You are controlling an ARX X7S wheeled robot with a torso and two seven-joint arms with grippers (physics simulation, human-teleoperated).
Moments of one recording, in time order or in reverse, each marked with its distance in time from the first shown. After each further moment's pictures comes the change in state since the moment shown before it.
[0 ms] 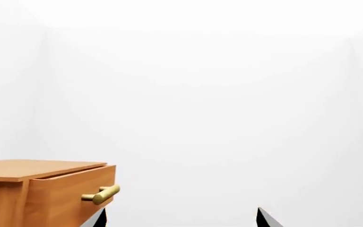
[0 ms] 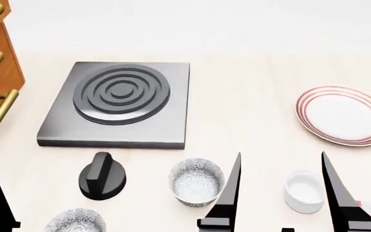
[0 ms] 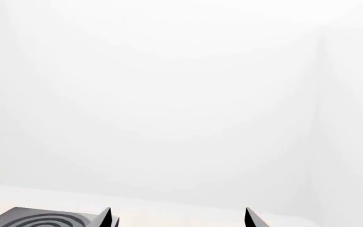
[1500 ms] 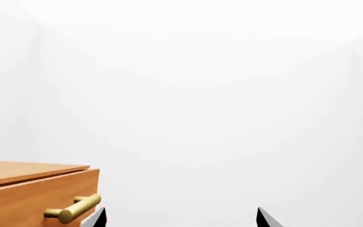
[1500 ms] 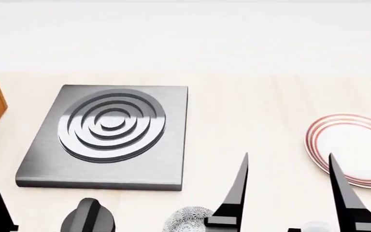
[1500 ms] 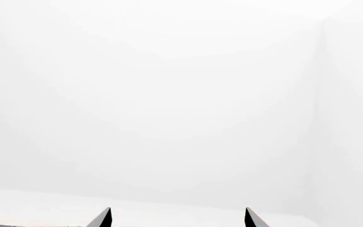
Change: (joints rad) left arm 0.015 -0.062 0.029 -0.019 -0.046 0.072 -0.055; right arm 0.005 0.058 -0.011 0.004 0.052 0.000 0.073
